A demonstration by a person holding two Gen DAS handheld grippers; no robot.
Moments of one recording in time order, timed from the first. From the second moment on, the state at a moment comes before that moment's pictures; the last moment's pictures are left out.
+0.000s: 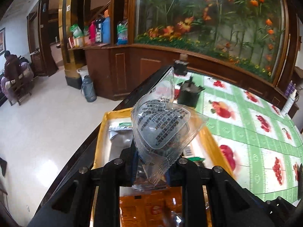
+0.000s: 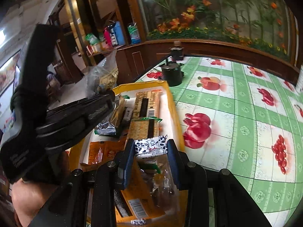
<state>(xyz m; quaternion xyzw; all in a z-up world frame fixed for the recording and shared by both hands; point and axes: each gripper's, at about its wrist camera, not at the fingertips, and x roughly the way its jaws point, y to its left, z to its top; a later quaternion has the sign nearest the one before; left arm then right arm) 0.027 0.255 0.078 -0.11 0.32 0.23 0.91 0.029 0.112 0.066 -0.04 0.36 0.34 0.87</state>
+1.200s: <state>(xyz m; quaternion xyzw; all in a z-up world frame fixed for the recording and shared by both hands) 0.039 0.249 0.068 -0.09 0.35 0.23 0.90 0.045 0.141 0.048 -0.06 0.37 0.33 0.87</state>
